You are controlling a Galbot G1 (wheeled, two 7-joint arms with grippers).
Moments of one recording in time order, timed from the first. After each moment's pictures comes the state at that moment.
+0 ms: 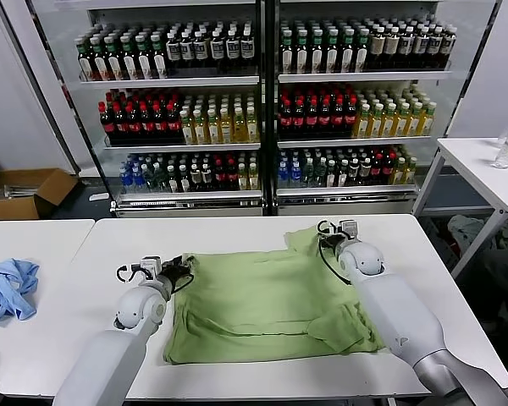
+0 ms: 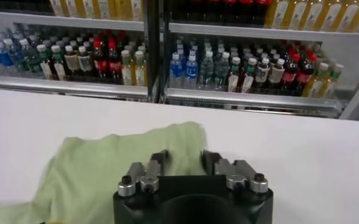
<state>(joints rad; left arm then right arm) 0.80 -1.16 -0.21 -1.43 -0.68 0.54 -0.19 -0.42 1.20 -0.02 1.04 0.65 -0.57 0.15</state>
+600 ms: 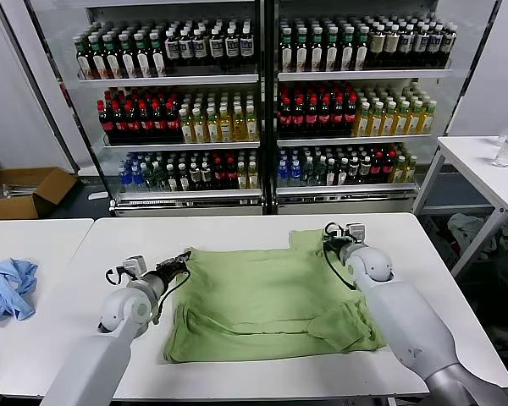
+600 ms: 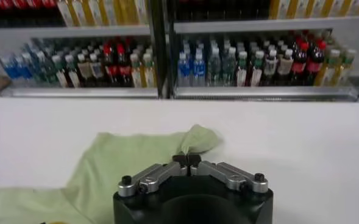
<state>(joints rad) 0.86 -1.11 -0.29 -1.53 -0.90 0.47 -0.12 -0.54 1.12 0.06 1.31 0.74 -0.55 0.17</state>
